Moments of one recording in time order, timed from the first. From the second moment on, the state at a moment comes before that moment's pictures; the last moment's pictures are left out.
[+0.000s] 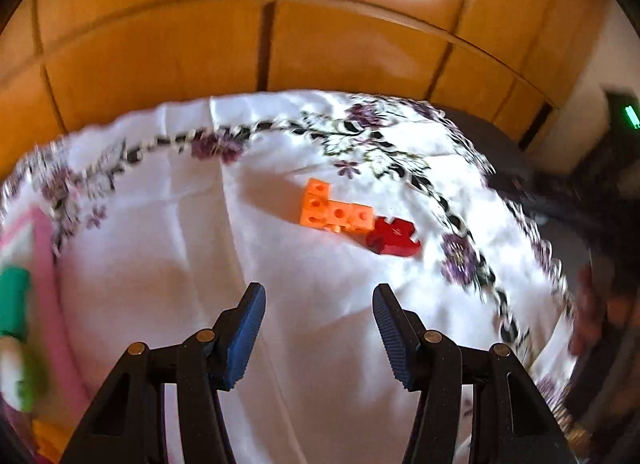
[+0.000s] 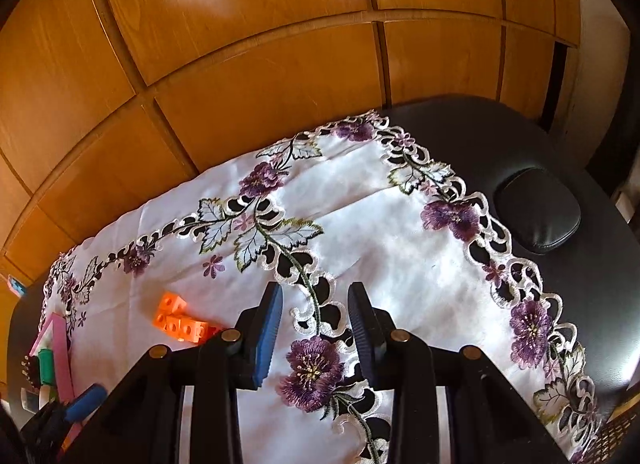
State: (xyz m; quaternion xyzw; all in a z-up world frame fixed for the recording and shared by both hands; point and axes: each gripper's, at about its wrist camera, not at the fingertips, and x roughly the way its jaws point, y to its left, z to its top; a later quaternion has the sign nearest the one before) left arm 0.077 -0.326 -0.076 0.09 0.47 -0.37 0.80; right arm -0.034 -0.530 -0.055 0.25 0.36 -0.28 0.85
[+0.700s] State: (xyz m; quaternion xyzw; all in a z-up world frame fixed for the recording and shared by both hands) left arm 0.117 -0.412 -0.098 0.18 0.46 -0.38 0.78; right arm -0.031 -0.532 -0.059 0.27 0.37 -0.26 0.85
